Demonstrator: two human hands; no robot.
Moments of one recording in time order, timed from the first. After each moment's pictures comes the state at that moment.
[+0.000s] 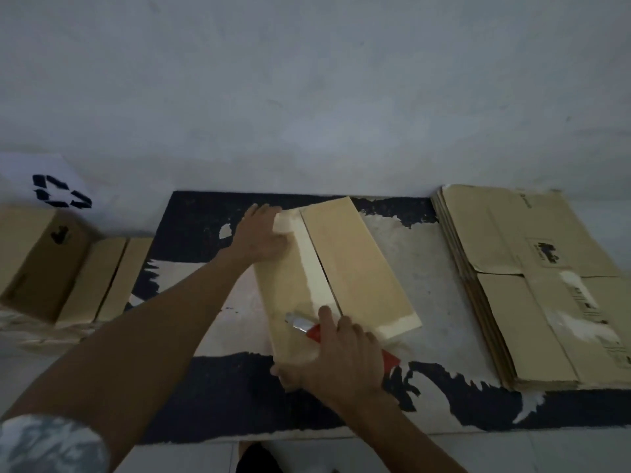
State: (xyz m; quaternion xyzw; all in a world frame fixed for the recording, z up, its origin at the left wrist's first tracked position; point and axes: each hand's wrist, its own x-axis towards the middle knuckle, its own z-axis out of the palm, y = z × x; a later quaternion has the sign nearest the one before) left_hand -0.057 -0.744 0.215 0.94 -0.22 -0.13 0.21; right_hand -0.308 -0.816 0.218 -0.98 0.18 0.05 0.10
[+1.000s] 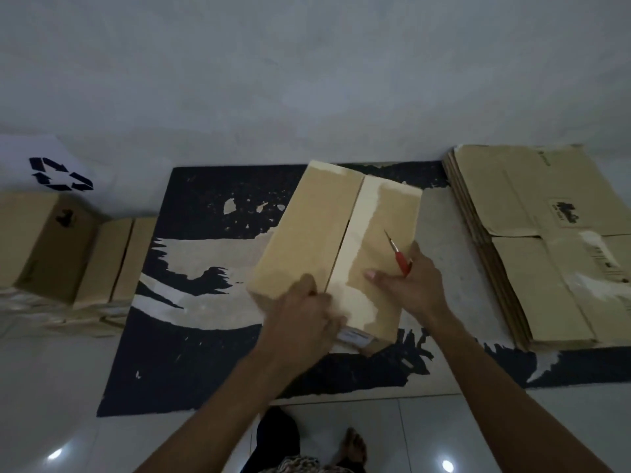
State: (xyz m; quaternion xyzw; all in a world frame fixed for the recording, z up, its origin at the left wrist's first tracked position) left_hand -0.247 -0.712 0.233 0.91 -0.36 -0.12 0.18; right_hand -0.287 -0.920 0.197 -0.82 0.38 -0.02 0.43
